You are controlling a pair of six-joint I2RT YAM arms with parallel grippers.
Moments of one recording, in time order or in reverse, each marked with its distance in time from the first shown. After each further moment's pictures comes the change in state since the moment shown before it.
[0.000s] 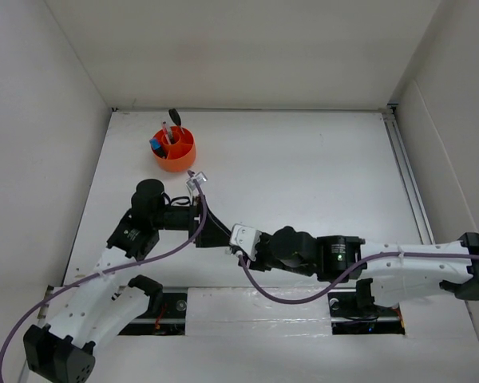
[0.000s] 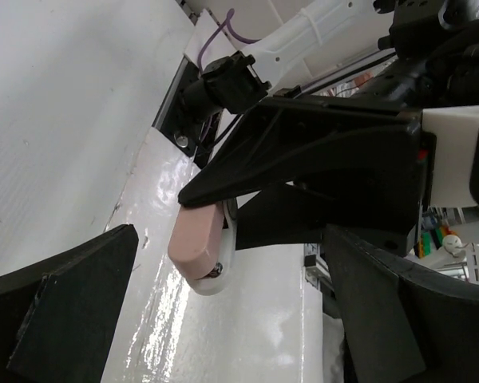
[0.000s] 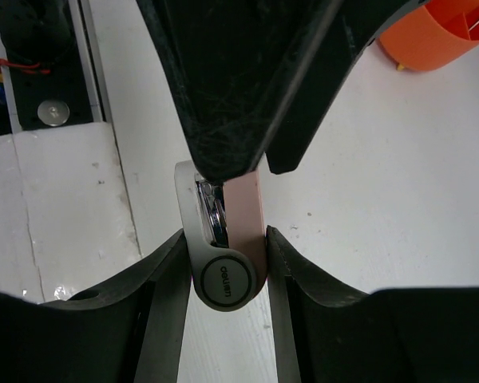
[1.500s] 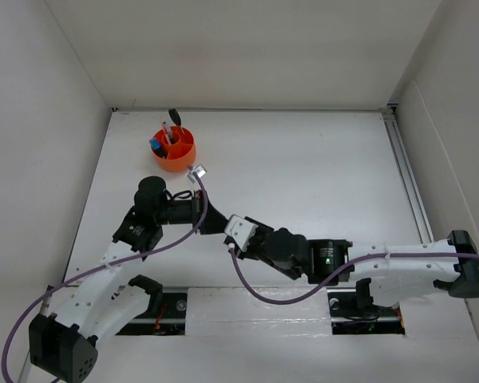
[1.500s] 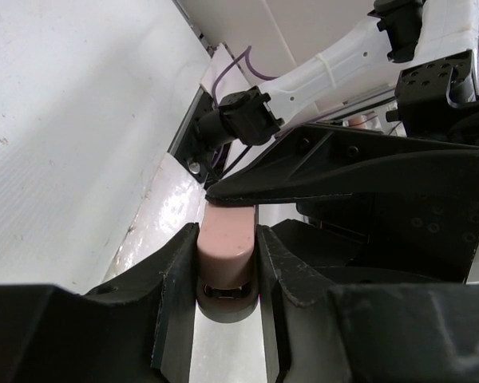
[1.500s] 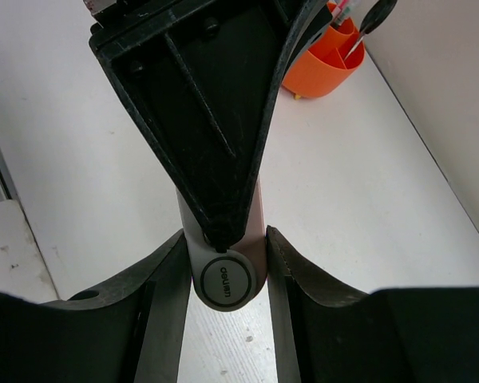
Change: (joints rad) left arm 0.014 0.066 -0.029 0.158 -0.059 -0.107; right arm 0.013 0.076 -0.017 0.236 0.268 -0.085
